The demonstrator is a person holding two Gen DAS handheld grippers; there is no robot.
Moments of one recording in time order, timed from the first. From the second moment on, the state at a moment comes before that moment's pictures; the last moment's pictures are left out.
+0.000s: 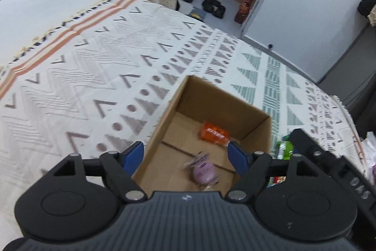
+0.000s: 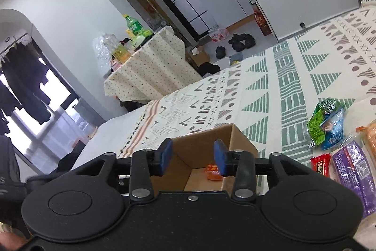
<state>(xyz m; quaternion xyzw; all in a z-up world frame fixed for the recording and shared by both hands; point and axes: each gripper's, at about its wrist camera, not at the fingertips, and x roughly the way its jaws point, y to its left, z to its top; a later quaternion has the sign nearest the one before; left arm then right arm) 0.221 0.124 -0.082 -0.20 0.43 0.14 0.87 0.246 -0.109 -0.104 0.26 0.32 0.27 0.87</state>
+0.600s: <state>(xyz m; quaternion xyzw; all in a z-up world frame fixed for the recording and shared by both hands) 0.159 0.096 -0.046 -0.19 0.40 0.15 0.88 0.192 -0.138 -0.055 0.18 0.30 0.26 0.90</state>
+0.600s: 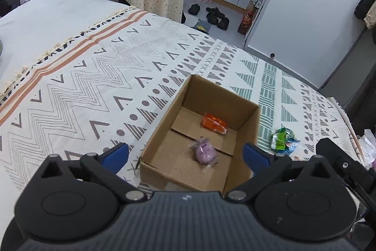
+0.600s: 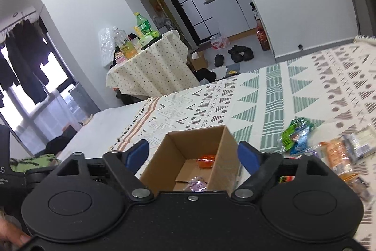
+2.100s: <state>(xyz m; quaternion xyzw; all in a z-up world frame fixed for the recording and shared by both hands) 0.127 -0.070 -0.059 -0.14 0.42 0.10 0.89 0.133 -0.315 -0.099 0.25 0.35 0.12 0.90</state>
